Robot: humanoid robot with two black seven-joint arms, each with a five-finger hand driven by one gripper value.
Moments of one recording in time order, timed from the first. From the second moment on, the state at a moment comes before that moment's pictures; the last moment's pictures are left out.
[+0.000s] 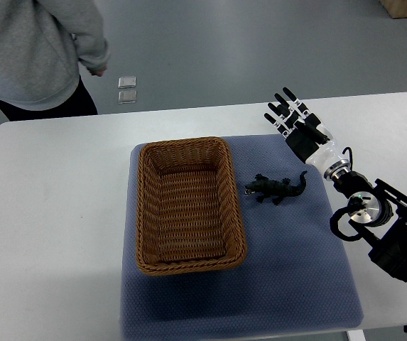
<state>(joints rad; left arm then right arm) 0.00 0.00 -0.05 -0.19 0.06 0.05 0.05 0.56 -0.14 0.91 0.72 -0.12 0.43 0.31</state>
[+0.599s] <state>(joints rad) 0.00 0.00 -0.04 -0.20 0.06 0.05 0.05 0.70 -0.21 0.82 0.74 -0.41 0.45 0.30</state>
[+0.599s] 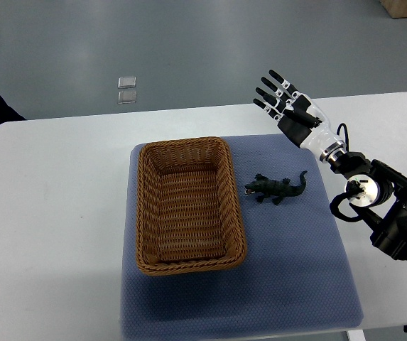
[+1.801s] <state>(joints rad) 0.00 0.00 -0.04 -0.24 0.06 0.04 0.05 1.38 -0.54 -0.30 1.15 -0.62 0.31 -0.10</state>
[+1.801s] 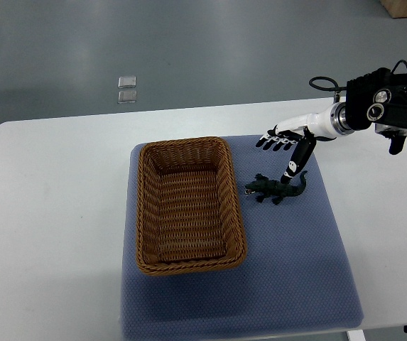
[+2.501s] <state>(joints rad) 0.00 0.00 -0.05 -0.24 0.06 0.04 0.05 1.25 -0.50 -0.30 1.15 -0.76 0.14 -0.08</state>
